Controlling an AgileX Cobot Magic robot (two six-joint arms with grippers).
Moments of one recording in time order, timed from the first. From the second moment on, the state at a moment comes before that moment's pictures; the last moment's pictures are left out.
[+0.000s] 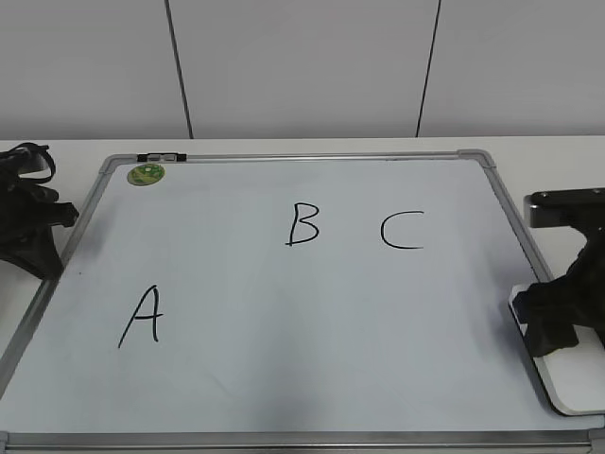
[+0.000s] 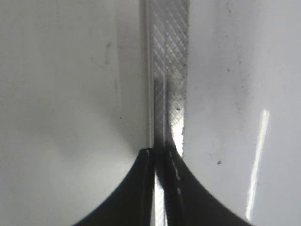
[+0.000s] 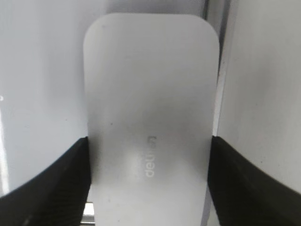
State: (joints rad) left arm 0.05 2.11 -1.40 -0.25 0.93 0.18; right arm 0.20 1.58 -0.79 -0.07 0.73 0.16
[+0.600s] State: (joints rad) left arm 0.05 2.11 -1.40 -0.25 0.93 0.18; right arm 0.20 1.48 -0.87 0.05 0.83 -0.03
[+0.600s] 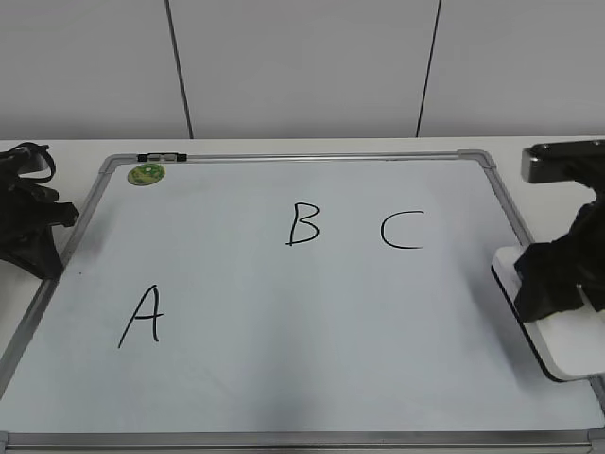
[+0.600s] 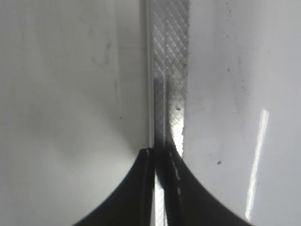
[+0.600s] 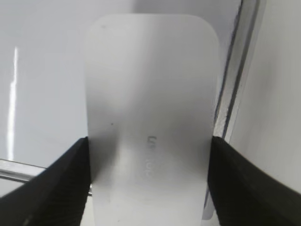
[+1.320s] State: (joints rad) left arm 0.05 2.11 -1.40 -0.25 0.93 0.18; right arm 0.34 1.68 -1.37 0.07 1.14 -0.06
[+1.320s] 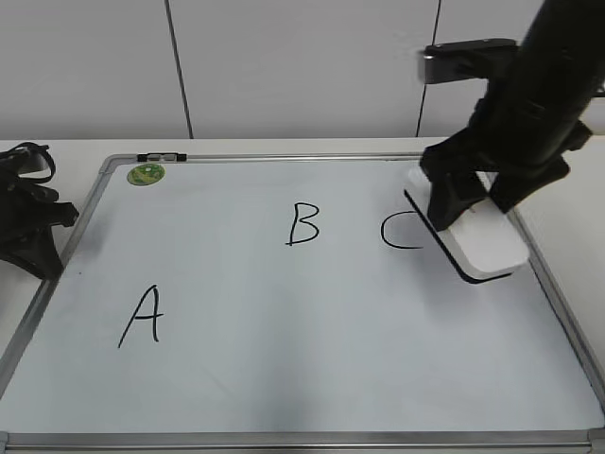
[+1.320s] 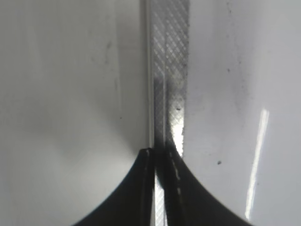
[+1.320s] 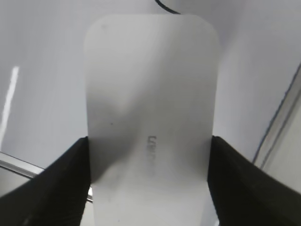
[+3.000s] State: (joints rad) left arm 0.05 2.11 -1.40 -0.26 0.93 0.18; right arm 0.42 2.44 -2.18 0.09 1.21 -0.08
